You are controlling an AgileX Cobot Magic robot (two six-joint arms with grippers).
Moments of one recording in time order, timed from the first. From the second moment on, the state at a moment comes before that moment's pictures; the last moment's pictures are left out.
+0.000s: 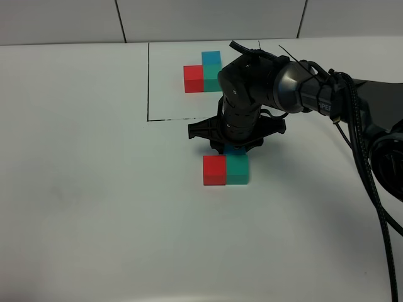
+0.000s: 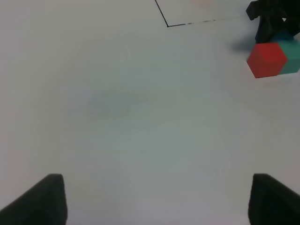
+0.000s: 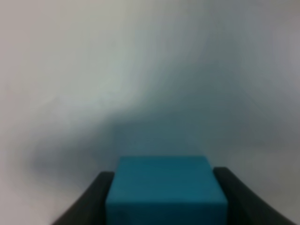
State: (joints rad) left arm -0.02 0.00 -0.51 -0.19 1.09 0.14; right arm 0.62 2.26 -1.65 -0.13 0.84 0.66
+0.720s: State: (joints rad) left arm -0.02 0.00 -0.51 -0.19 1.09 0.14; right arm 0.62 2.26 -1.66 -0.12 0.86 0.66
